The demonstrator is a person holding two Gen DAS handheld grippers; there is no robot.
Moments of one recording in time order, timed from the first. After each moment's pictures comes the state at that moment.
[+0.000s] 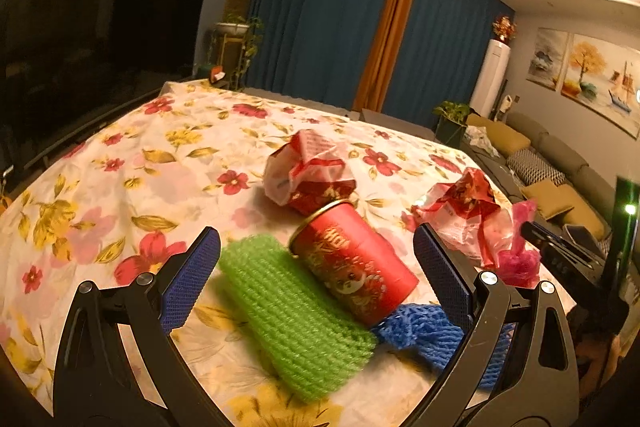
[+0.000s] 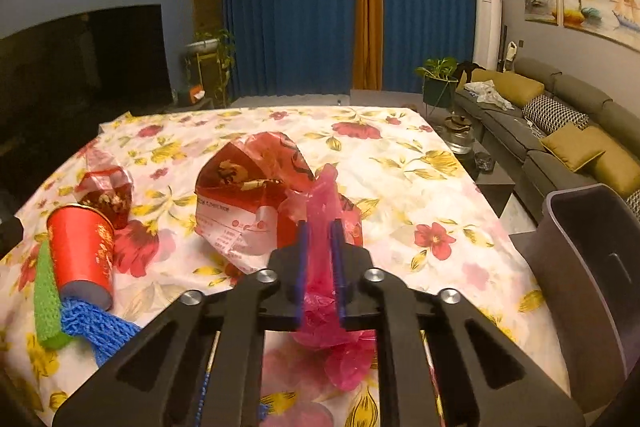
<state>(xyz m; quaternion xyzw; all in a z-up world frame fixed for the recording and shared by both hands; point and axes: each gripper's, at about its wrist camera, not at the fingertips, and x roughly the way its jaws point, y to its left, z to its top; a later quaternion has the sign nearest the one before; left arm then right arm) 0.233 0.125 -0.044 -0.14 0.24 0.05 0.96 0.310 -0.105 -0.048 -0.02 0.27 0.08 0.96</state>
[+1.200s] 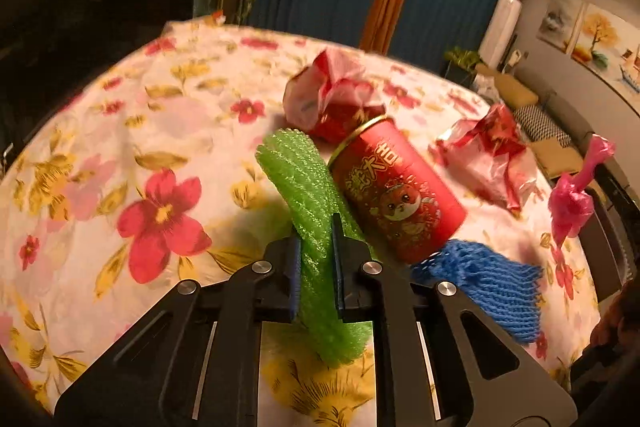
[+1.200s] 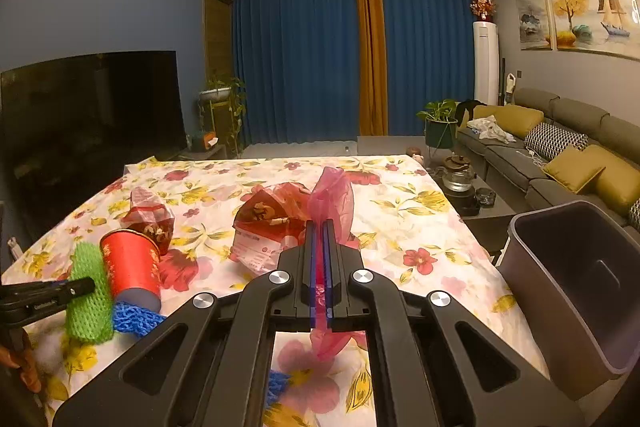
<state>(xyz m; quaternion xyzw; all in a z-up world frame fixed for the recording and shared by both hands) 0.236 0.136 -0.073 -0.13 0.35 0.03 0.93 0.249 -0.118 -0.012 0.01 0.19 0.10 0.98</state>
